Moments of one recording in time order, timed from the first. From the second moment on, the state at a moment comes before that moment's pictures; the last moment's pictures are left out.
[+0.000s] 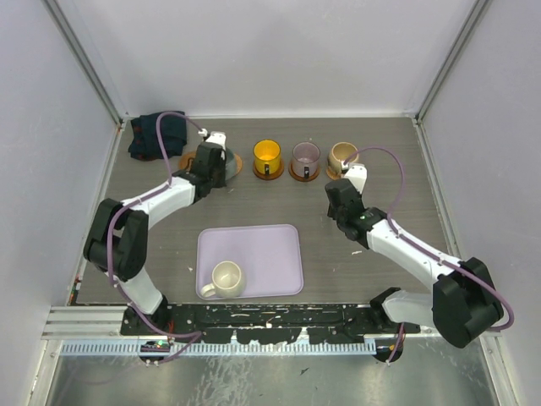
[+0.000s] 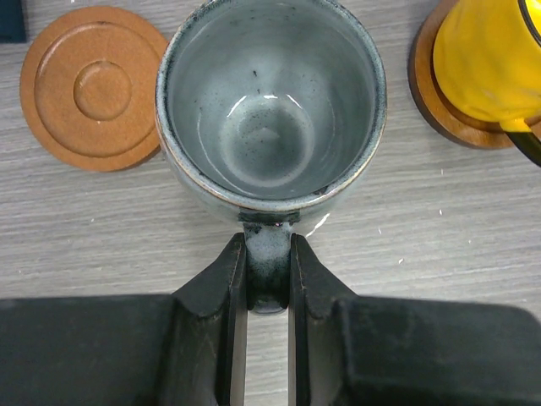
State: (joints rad) left arm -0.42 1.69 1.10 -0.10 -0.26 -0.19; right arm 0.53 1.21 0.71 -0.25 0.54 0.48
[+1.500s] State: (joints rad) left arm -0.40 1.83 1.18 0.04 -0.27 -0.20; right arm 0.52 1.32 0.71 -0.22 0.43 0.48
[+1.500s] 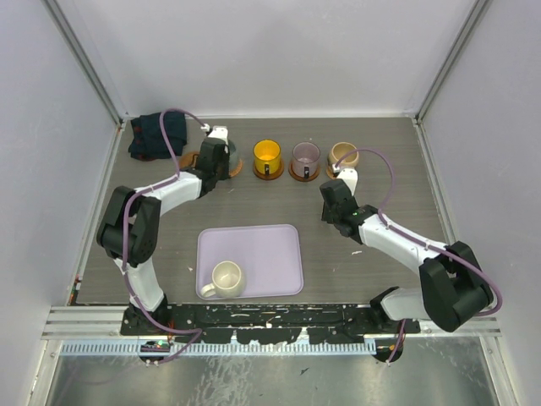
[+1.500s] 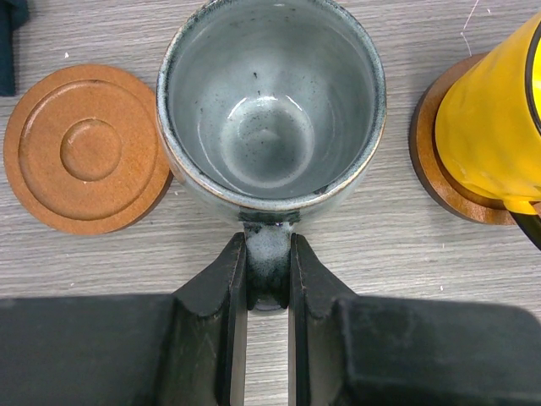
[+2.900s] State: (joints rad) left arm -0.40 1.84 1.18 0.06 -0.29 -0.23; right arm 0.52 1.33 0.71 -0.20 0.38 0.49
